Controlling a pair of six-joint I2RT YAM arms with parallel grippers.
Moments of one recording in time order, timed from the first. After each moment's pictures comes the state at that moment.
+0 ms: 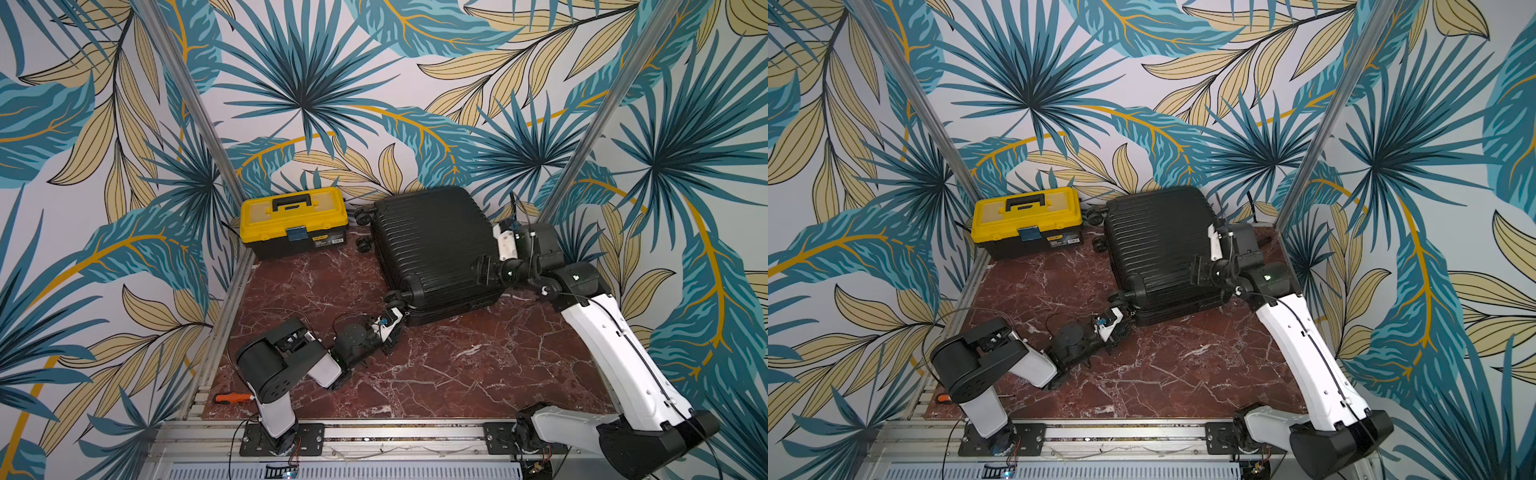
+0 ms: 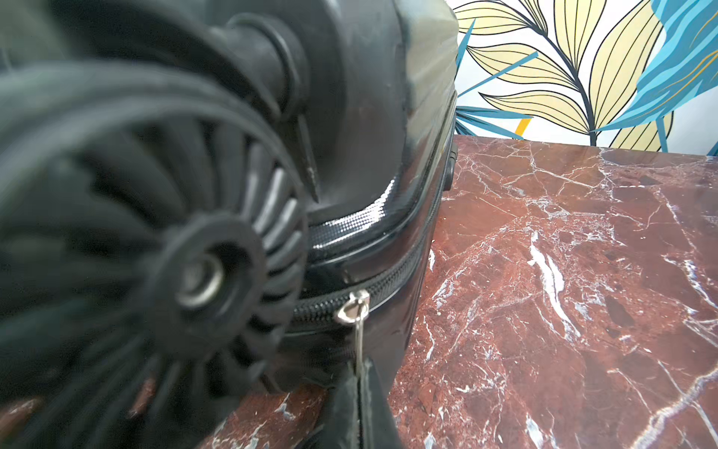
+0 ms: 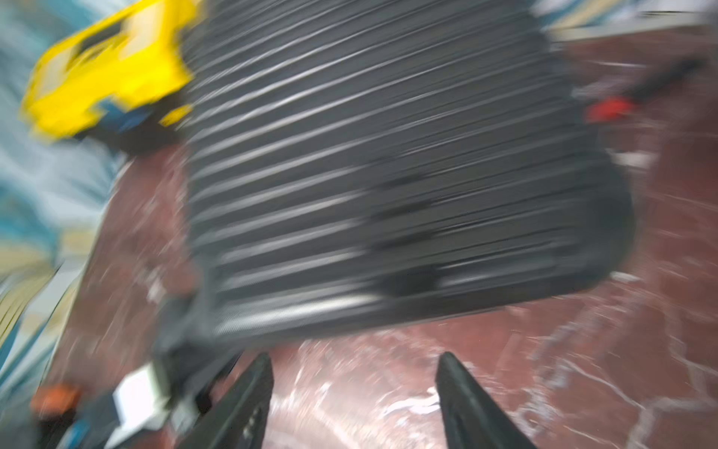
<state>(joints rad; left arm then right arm) -0.78 1.76 0.36 1.29 0.10 0.12 0.23 1.29 1.49 -0.96 0.00 0.34</state>
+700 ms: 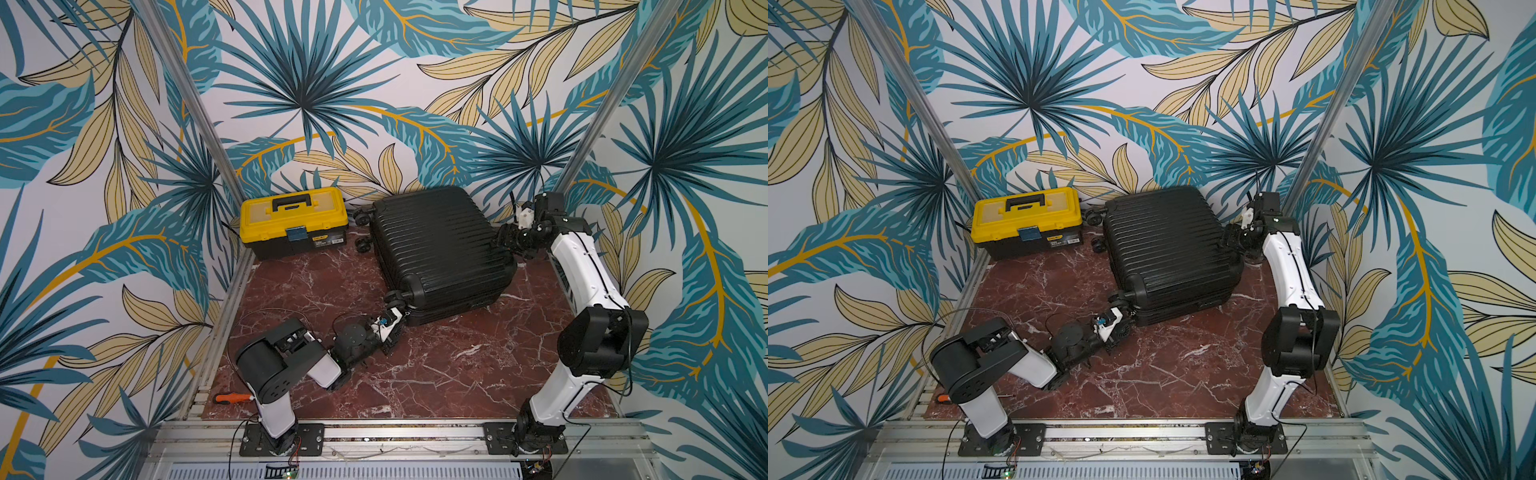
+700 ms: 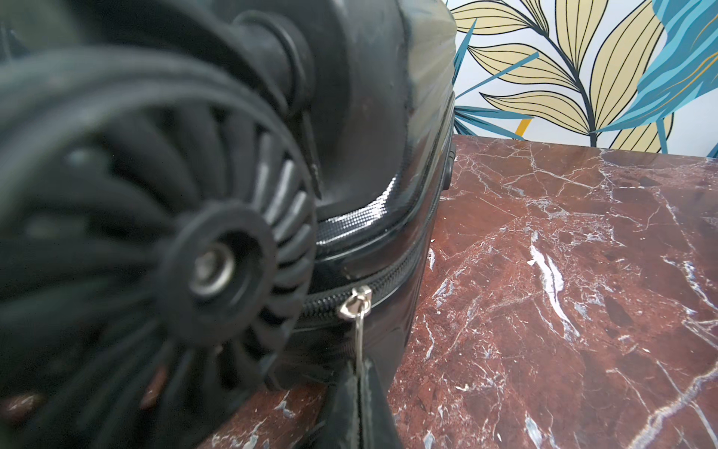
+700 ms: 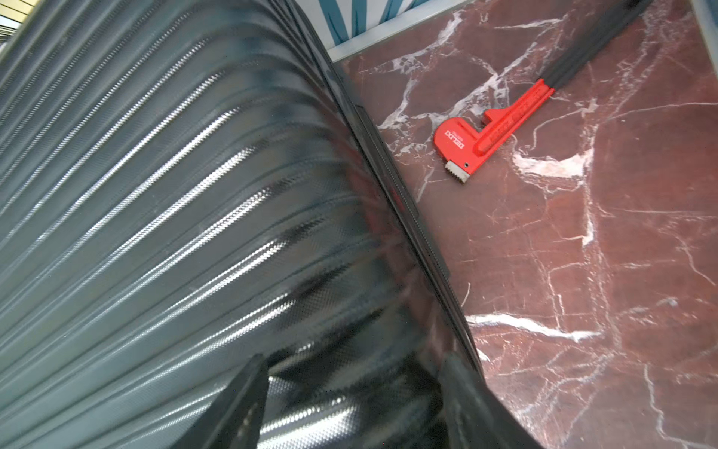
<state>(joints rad) -0.78 1.76 0.35 1.29 0.10 0.11 -0.12 1.80 1.77 -0.93 -0.26 0.25</state>
